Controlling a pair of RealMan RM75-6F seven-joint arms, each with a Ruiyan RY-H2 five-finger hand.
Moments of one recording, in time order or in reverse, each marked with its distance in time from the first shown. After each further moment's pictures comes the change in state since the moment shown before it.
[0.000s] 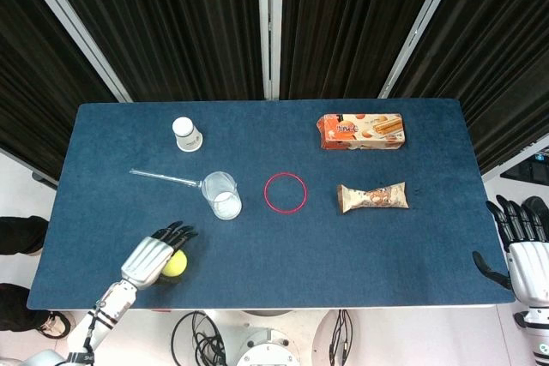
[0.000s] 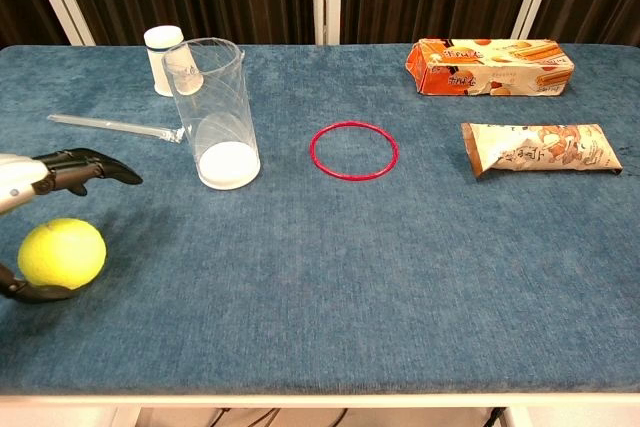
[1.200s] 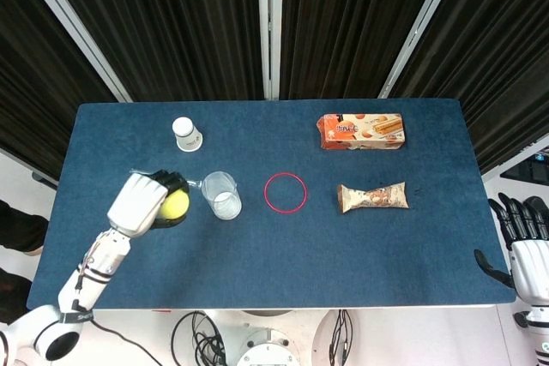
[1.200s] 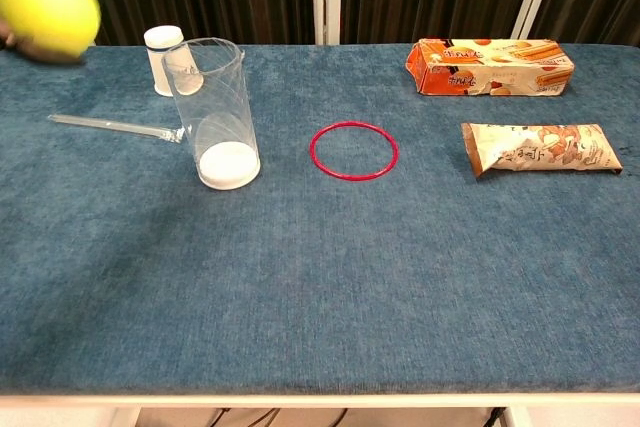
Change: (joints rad) left arm -0.165 0.217 -0.260 -0.286 -0.104 0.062 0.152; right arm 0.004 0.012 0.010 -0.005 -0.003 0.000 0.010
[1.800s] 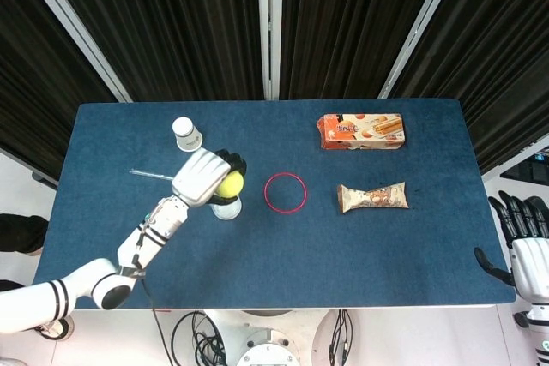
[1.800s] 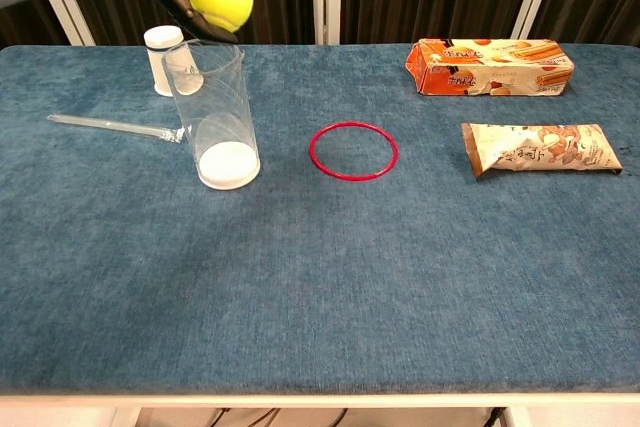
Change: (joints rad) left arm -0.282 -0.180 -0.087 0.170 -0.173 -0.220 0.024; right arm 0.003 0.011 0.005 -0.010 0.007 -0.001 0.004
